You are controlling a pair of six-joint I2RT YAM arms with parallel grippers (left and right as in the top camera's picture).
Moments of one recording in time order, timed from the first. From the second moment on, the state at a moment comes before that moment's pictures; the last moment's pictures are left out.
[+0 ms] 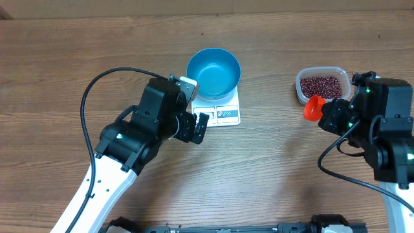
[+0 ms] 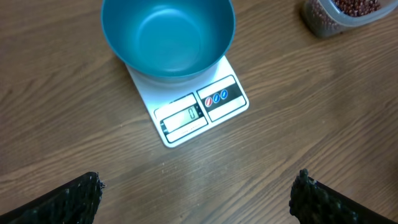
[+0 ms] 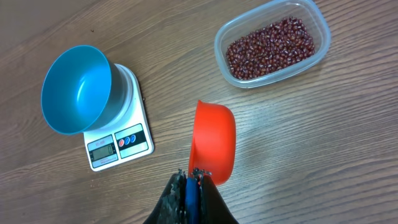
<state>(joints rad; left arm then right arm) -0.48 1.22 1.16 -0.81 0.07 -0.12 0.01 1.06 1.30 -1.13 -0.09 0.38</state>
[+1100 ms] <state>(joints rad) -0.48 1.22 1.16 -0.77 -0.03 -0.12 0.01 1.06 1.30 -1.13 -0.09 0.38</state>
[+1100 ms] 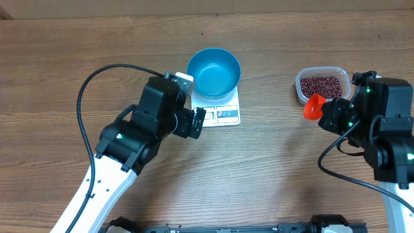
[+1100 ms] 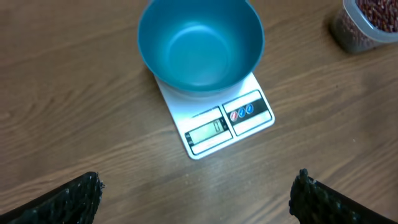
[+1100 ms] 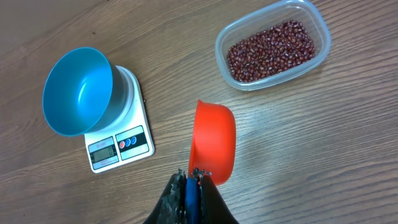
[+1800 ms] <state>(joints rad) -0.48 1.22 1.16 -0.76 0.03 -0.06 0.01 1.06 1.30 -1.12 -0.09 0.38</state>
